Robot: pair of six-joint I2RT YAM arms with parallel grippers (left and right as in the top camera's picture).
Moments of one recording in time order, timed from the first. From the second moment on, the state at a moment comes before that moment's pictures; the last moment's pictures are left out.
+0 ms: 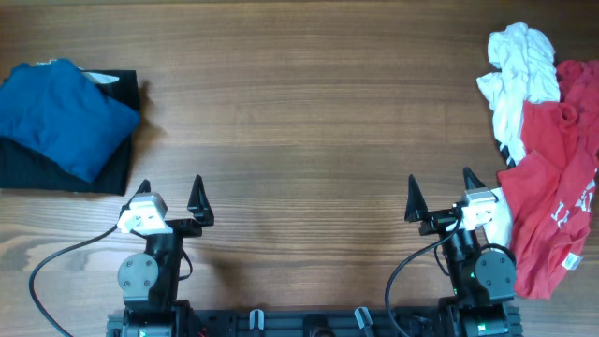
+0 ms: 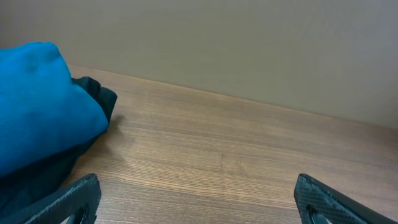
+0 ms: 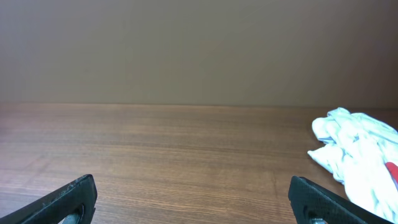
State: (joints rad) left arm 0.02 0.01 0.01 -0.07 0.02 -0.22; right arm 0.11 0.01 0.01 0.00 -0.03 0.04
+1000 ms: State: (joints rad) left arm 0.02 0.03 0.01 -0.07 0.02 -0.23; right arm 0.11 0.01 0.01 -0.01 -0.03 0.04
